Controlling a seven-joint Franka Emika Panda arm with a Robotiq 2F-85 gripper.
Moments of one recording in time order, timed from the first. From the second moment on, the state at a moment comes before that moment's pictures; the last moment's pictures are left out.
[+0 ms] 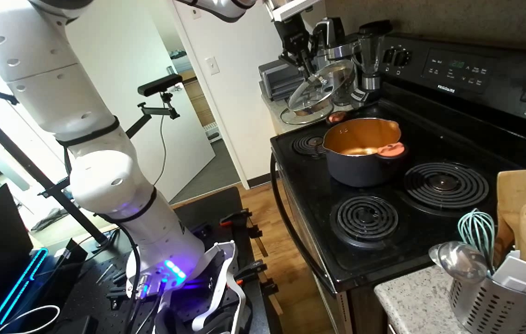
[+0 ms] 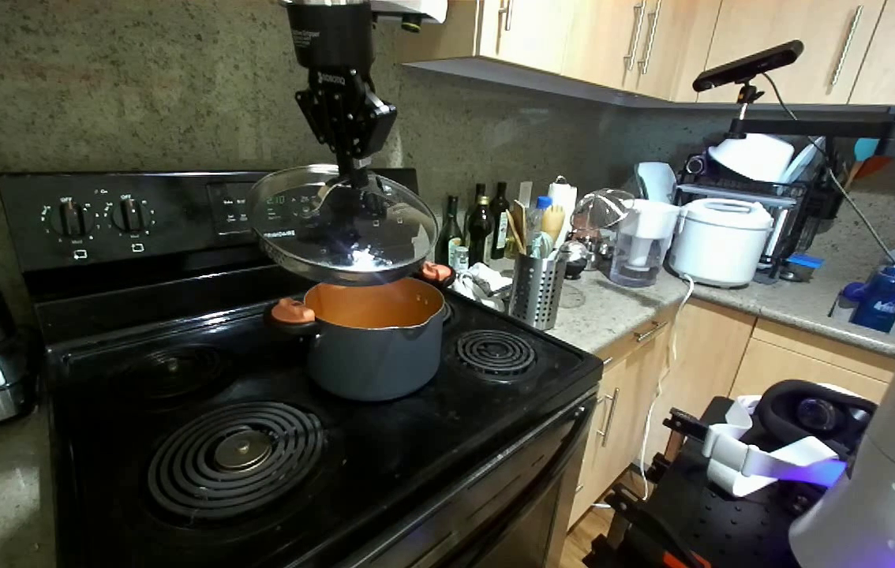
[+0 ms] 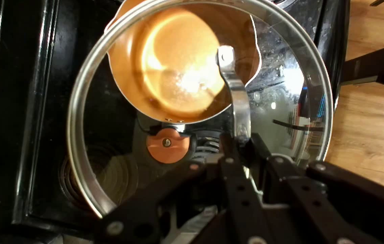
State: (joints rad) arm 0.25 0.07 0.24 -1.90 -0.34 1.97 -1.07
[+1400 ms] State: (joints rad) arm 0.23 0.07 0.23 -1.94 -0.33 2.00 -1.06
